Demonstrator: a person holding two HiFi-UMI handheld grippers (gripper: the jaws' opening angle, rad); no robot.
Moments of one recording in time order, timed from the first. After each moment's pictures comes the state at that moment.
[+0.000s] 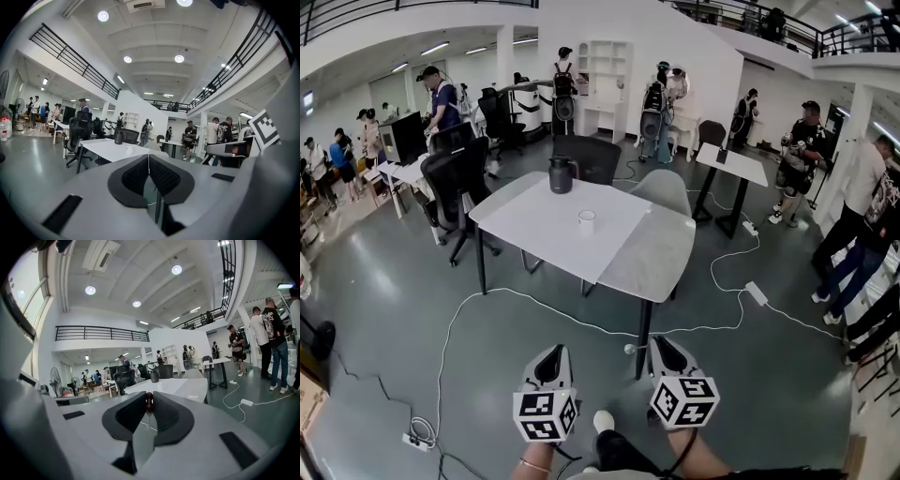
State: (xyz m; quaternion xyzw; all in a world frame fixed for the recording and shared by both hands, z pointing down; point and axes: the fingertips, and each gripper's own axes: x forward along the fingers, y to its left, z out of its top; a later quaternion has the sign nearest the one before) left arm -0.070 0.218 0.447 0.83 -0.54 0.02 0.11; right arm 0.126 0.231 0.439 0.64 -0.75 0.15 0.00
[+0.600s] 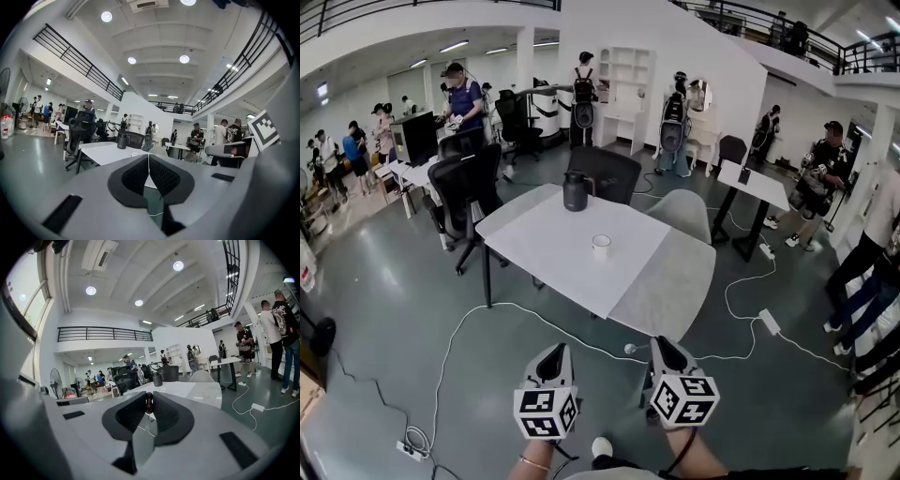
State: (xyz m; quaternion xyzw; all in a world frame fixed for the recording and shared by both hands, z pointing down) left arm -0.072 0.096 0.436 0.82 -0.56 0.01 0.12; right arm 0.123 0.096 0.427 0.62 -0.77 0.15 0.00
